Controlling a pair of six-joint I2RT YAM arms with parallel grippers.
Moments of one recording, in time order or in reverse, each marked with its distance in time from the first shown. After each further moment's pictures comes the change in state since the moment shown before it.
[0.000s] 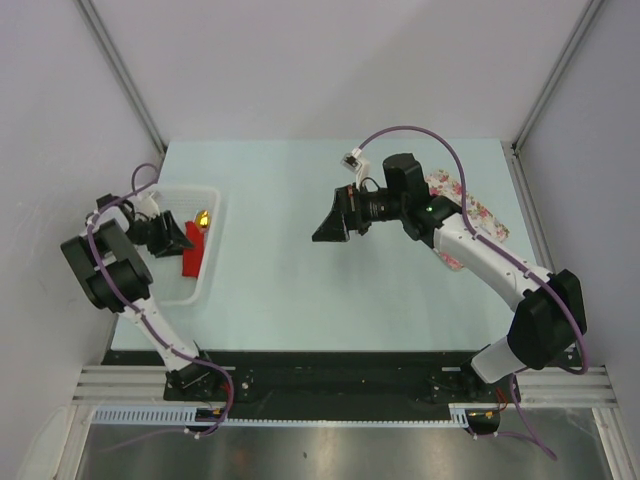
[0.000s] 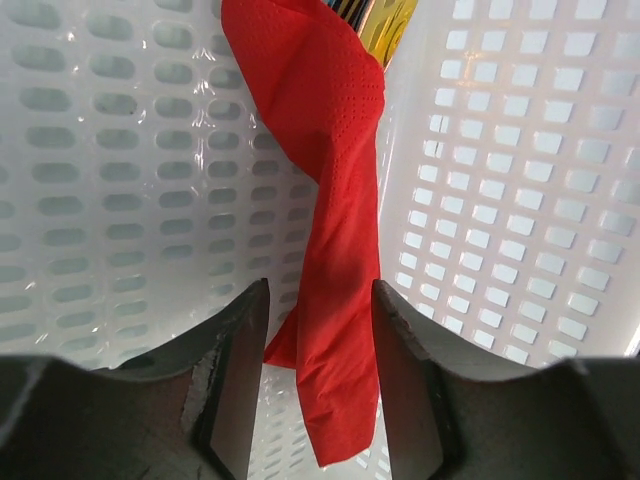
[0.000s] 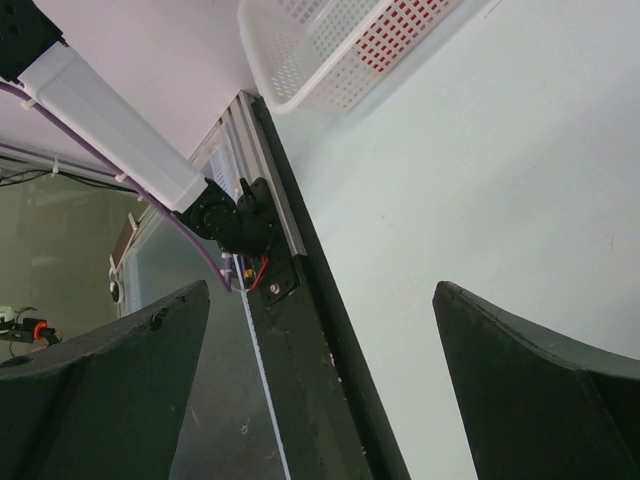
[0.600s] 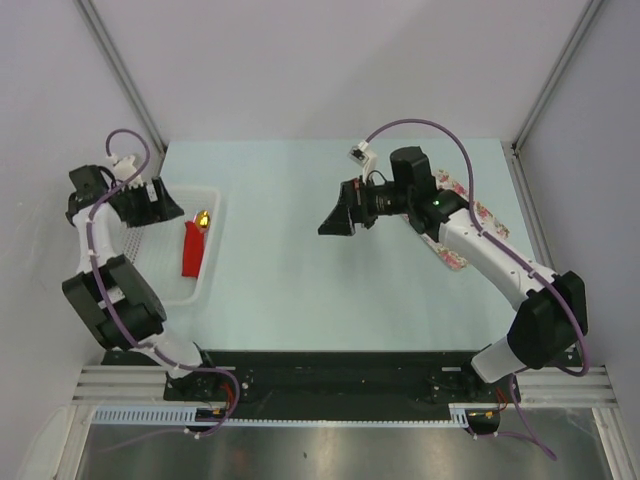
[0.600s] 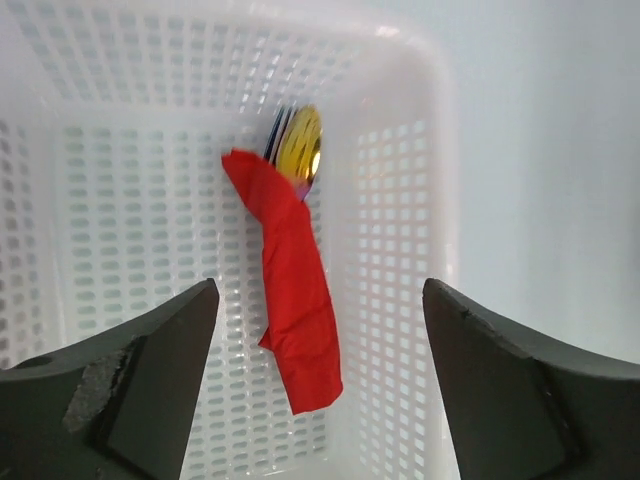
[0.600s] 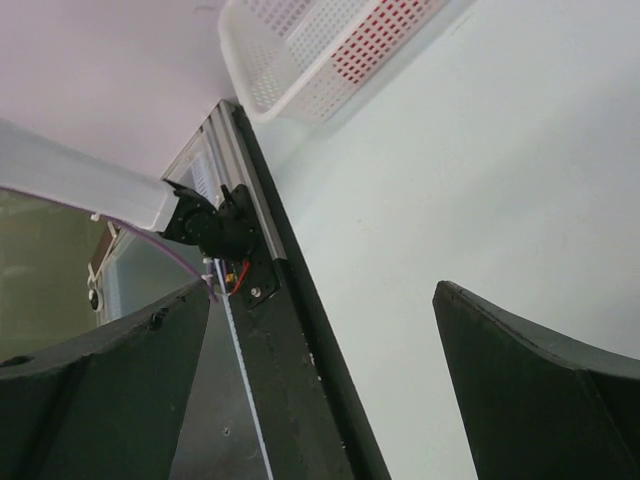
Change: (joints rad) left arm -0.021 -0.326 -0.006 0.099 -0.052 -0.031; right arm -0.031 -0.001 0.040 -0.051 0.000 -0.049
